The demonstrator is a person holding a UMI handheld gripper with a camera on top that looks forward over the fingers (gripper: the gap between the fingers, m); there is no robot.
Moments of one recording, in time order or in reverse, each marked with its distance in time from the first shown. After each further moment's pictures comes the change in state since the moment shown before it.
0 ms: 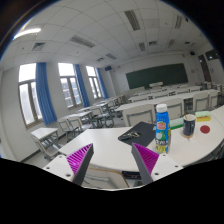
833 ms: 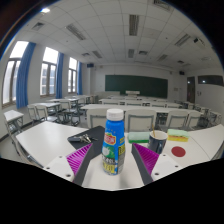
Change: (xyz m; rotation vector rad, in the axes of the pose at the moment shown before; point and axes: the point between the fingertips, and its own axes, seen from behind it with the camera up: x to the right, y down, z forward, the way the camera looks) arm 0.193 -0.019 0.064 0.013 0.324 -0.217
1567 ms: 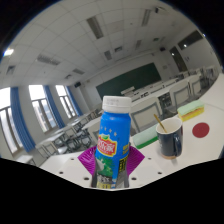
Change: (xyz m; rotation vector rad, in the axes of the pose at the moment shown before) arm 0.020 -0.015 0.100 0.077 -0.060 0.449
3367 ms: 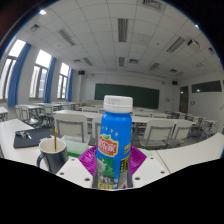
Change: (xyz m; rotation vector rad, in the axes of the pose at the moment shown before) arm 0.315 -0.138 -0.062 0.050 0.106 -0.505
